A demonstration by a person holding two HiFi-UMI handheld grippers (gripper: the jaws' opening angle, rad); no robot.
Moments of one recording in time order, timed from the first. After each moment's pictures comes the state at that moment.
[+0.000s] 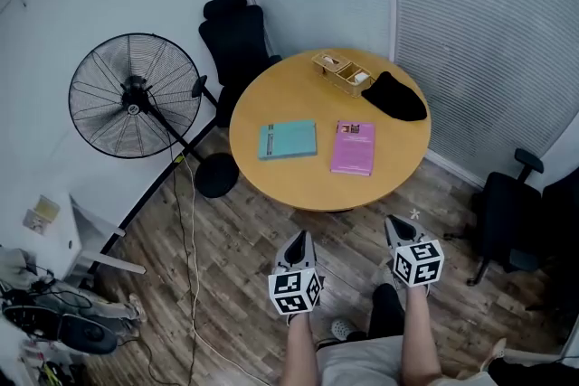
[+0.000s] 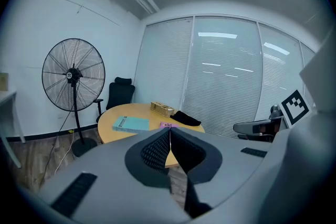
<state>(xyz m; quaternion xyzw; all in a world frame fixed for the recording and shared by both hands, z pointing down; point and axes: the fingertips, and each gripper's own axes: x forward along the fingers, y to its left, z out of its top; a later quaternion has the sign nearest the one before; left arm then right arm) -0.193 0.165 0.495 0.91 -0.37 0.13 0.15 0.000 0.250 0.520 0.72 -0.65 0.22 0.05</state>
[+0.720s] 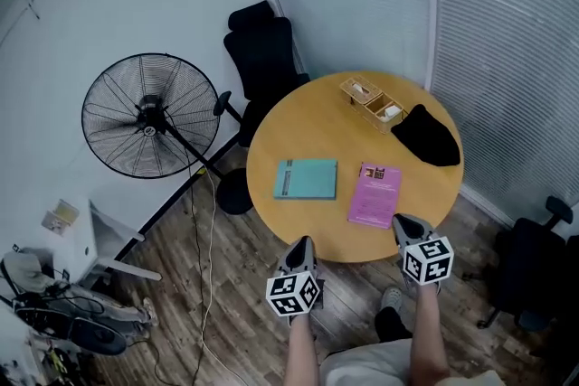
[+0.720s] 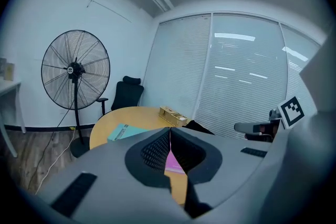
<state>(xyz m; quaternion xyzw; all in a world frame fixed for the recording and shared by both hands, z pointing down) -0.118 0.017 0.497 0.88 -0.42 0.10 0.18 0.101 0.078 0.510 0.66 -0.71 0.22 0.04</state>
